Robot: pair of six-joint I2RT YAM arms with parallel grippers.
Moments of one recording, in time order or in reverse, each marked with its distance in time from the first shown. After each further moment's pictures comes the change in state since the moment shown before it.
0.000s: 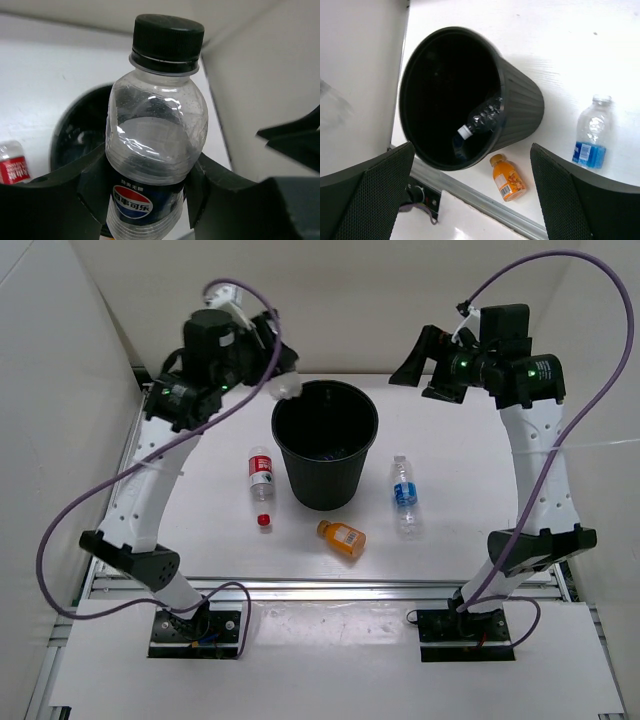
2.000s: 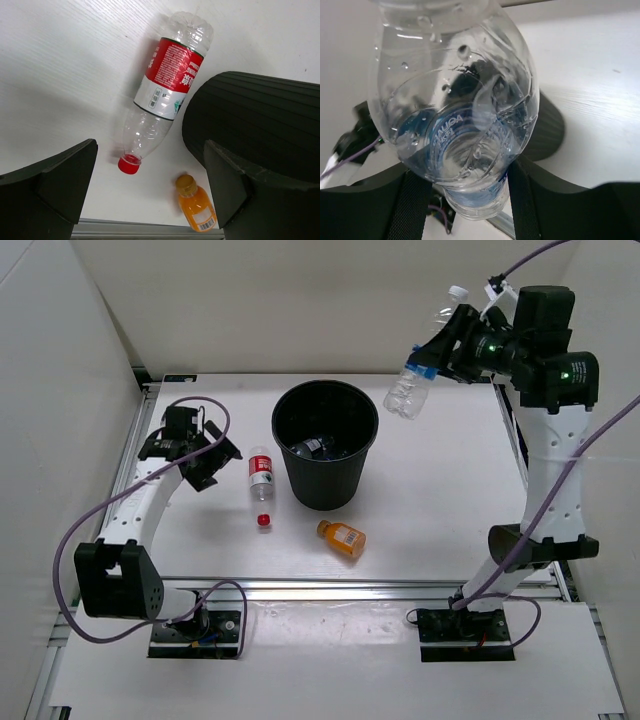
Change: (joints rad) left arm 0.384 -0.220 -0.954 0.047 0.088 -0.181; right arm -0.087 0.048 0.203 -0.027 -0.090 0.054
